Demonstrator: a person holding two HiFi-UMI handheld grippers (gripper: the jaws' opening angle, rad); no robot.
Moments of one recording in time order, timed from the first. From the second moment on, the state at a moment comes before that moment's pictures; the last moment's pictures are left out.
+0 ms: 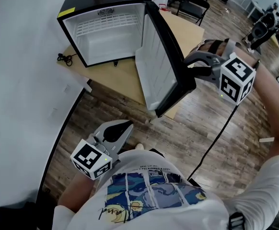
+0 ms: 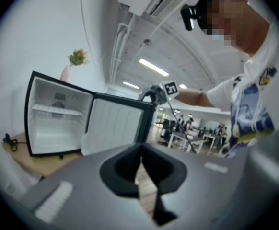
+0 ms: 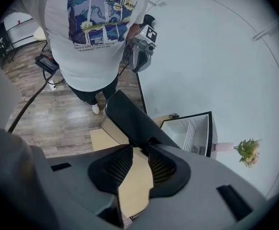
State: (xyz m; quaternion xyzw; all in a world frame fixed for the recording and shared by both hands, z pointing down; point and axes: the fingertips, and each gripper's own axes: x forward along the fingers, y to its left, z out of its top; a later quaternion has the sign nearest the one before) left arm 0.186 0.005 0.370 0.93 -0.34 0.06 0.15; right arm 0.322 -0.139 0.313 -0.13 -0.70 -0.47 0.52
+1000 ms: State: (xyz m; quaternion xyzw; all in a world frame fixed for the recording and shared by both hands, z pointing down) left arm 0.186 0.006 0.372 0.93 -0.33 0.06 0.15; right arm 0.321 -0.140 0.313 -0.12 -0.70 -0.47 0.52
